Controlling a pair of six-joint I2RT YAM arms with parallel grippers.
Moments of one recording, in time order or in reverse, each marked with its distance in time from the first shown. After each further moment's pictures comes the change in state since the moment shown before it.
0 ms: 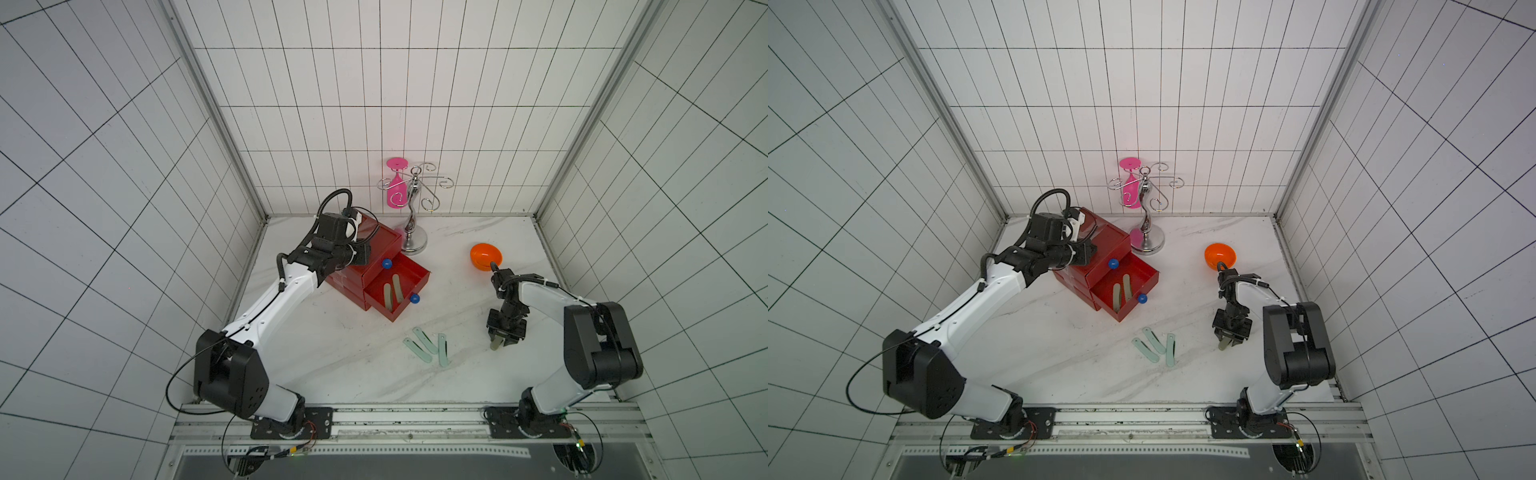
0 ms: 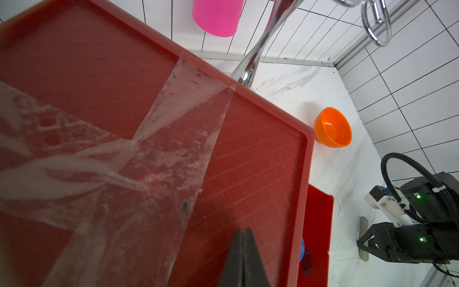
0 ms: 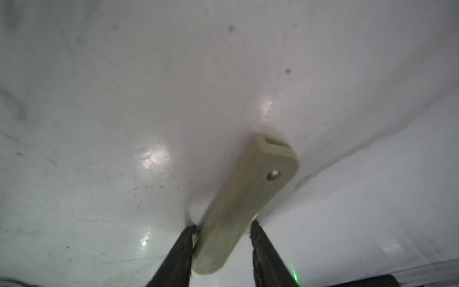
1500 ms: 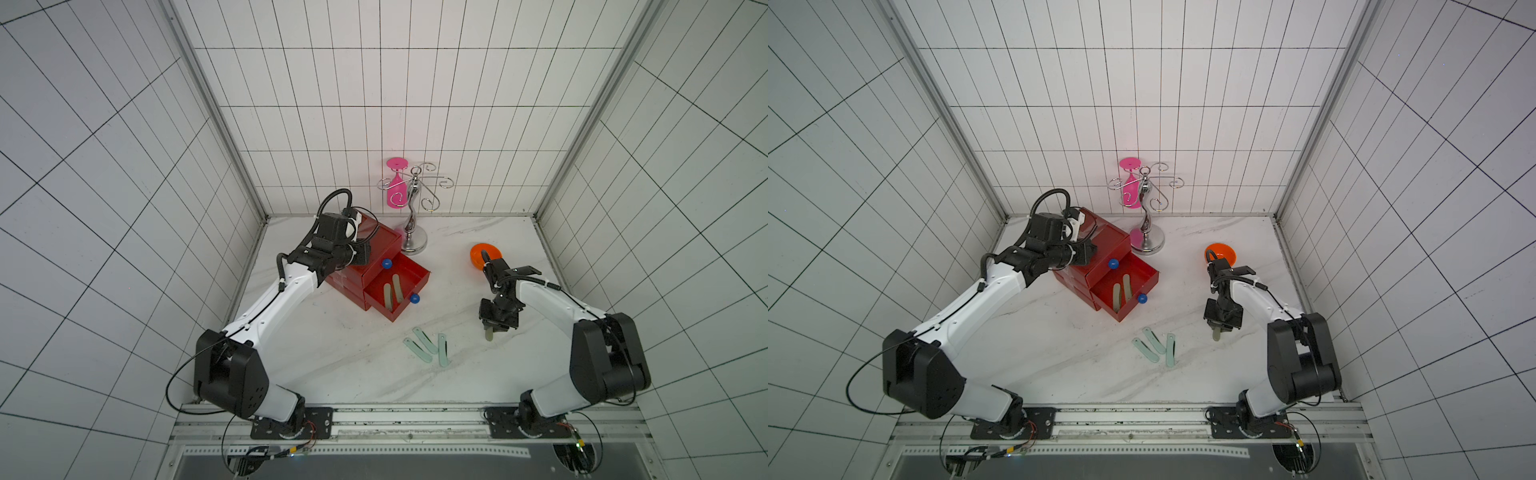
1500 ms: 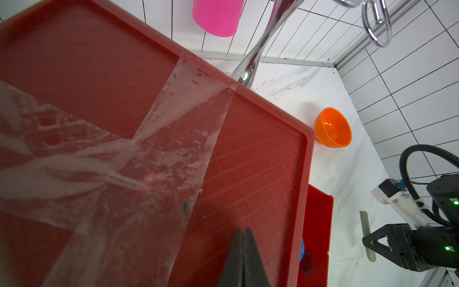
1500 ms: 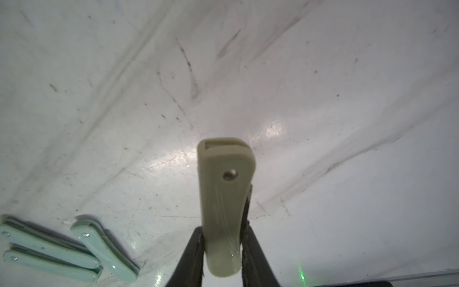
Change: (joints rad) left arm 0.000 0.000 0.000 0.000 0.000 -0.004; right arm 0.135 -0.097 0.111 -0.055 -0.023 -0.009
